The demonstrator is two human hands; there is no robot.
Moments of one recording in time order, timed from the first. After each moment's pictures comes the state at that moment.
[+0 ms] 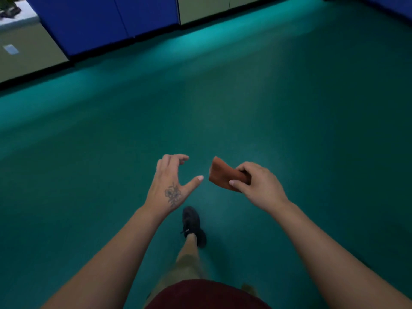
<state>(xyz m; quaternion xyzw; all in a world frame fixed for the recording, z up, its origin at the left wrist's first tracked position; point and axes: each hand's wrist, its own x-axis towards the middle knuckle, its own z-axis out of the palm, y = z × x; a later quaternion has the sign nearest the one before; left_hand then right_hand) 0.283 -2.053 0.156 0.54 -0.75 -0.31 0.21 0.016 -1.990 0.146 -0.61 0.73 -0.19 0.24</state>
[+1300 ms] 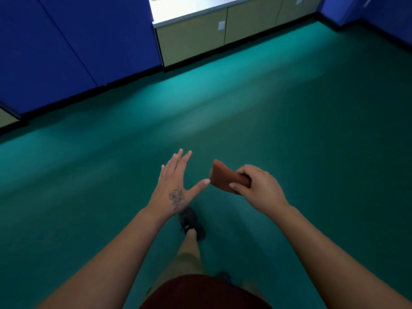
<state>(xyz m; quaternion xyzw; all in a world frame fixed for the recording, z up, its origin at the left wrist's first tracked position) -0.110 -2.921 0.162 0.52 -0.77 -0.34 0.15 -0.371 -2.860 0.156 -0.62 0.72 -0.18 0.24</state>
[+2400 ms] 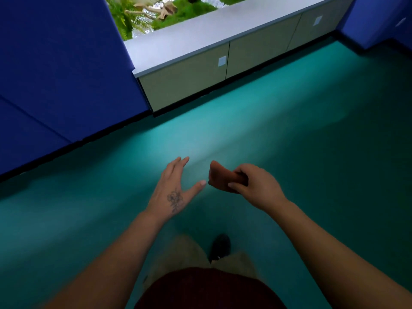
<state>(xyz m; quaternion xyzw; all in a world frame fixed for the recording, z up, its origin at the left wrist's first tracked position) -0.344 -3.630 0.143 0.56 -0.73 -0.36 0.14 -0.611 -3.584 0.140 -0.64 0.71 -0.14 0.24</state>
